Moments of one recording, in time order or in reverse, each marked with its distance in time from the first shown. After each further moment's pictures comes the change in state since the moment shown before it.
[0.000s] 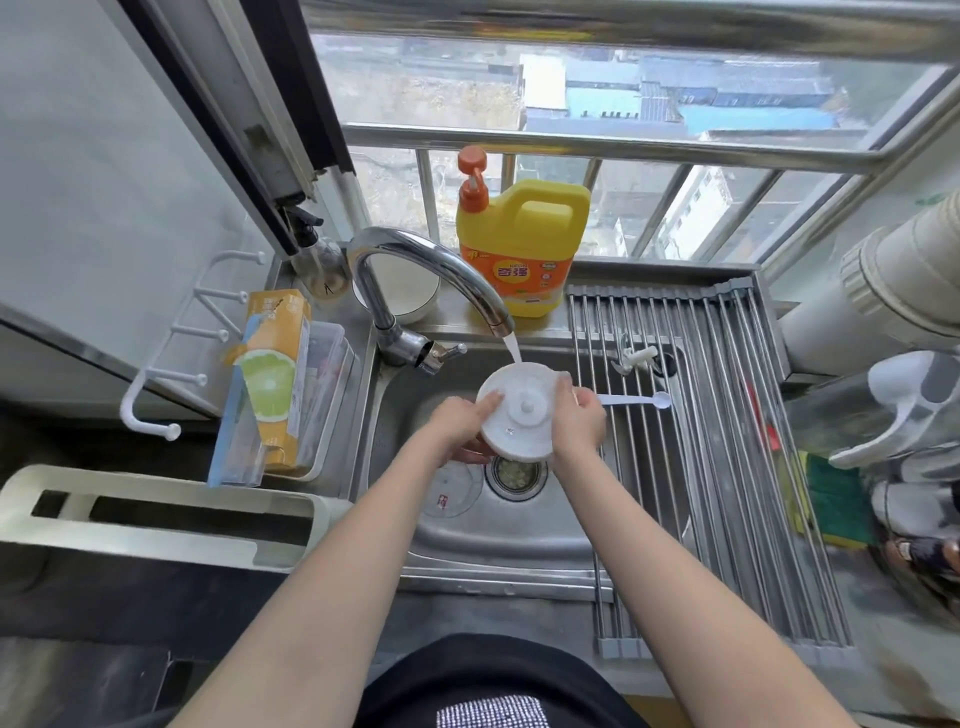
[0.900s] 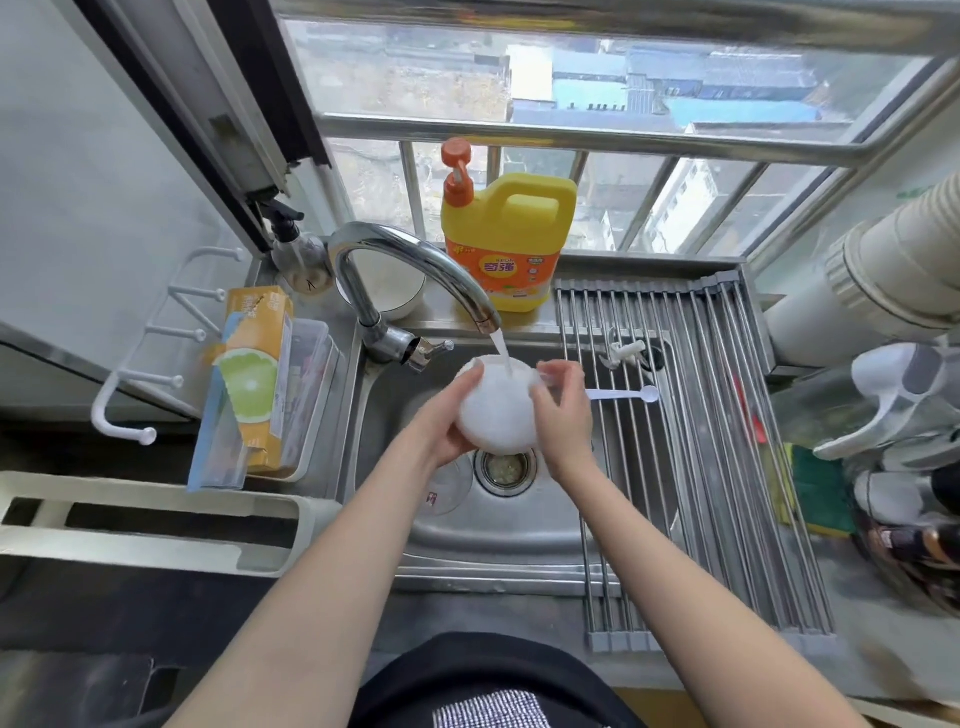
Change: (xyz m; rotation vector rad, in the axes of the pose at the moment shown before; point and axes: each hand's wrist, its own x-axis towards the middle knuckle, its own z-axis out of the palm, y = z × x) left_hand 0.007 -0.002 0.005 -0.669 -0.217 0.015; right_hand -0.019 -0.007 -0.014 -0.036 -0.270 -0.396
